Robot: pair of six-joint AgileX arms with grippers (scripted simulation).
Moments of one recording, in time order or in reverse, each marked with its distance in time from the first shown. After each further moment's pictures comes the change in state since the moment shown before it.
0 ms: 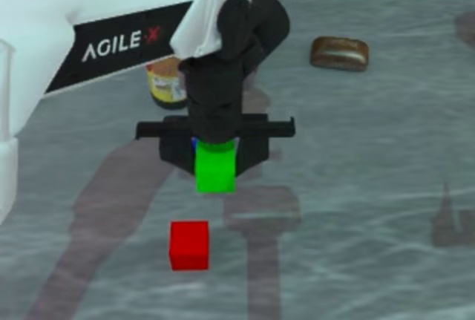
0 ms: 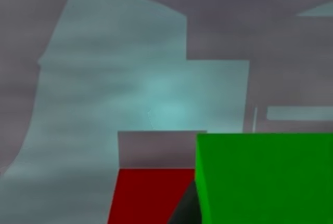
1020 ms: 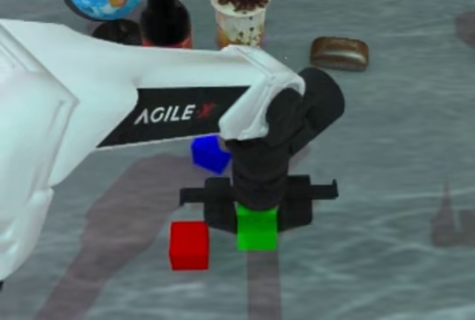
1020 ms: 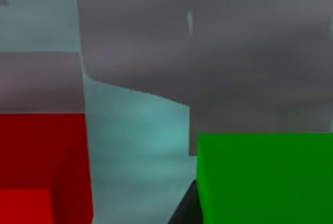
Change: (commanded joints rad) left arm -0.173 0.004 -0.190 0.217 -0.001 -0.189; right arm 0.000 0.000 0.000 0.000 0.000 0.000
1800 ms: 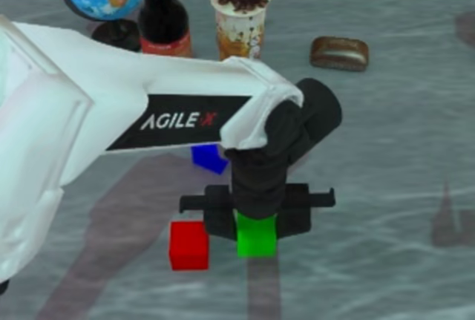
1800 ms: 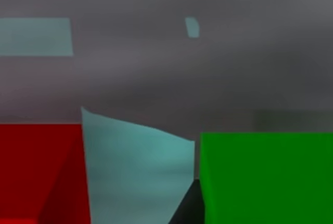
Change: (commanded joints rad) left arm -0.002 0.013 -0.029 0.039 -0.001 0.000; right arm 0.000 0.000 0.000 0.000 0.000 0.000
